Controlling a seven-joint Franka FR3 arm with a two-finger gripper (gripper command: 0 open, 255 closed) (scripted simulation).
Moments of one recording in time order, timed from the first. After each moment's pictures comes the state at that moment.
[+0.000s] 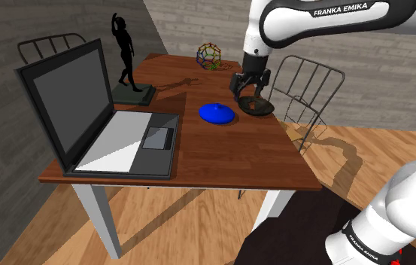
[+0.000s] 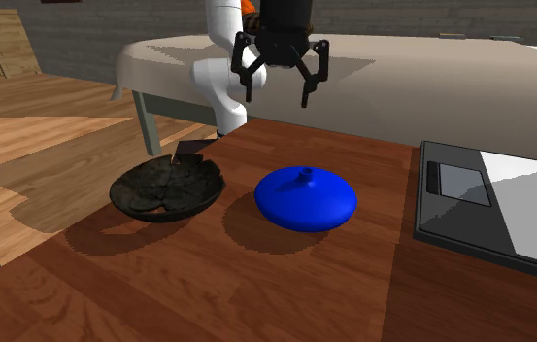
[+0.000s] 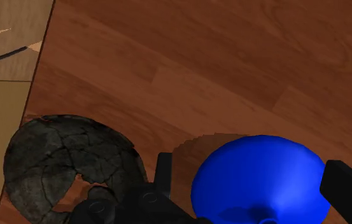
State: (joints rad) arm 0.02 -0.17 0.16 -1.98 -0.08 1.85 0.40
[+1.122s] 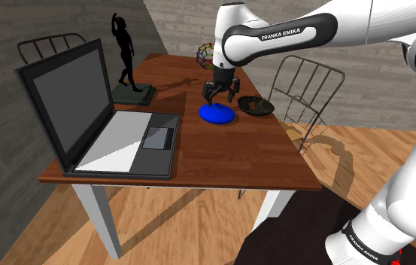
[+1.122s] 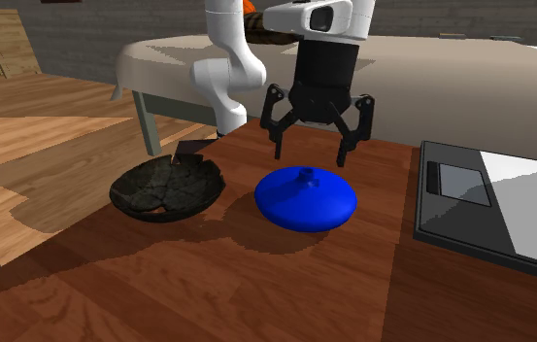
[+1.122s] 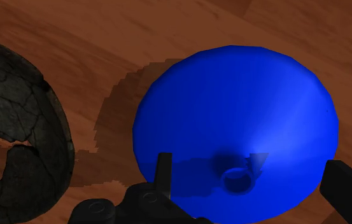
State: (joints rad) arm 0.04 0.16 0.19 -1.75 -0.17 1.95 0.52
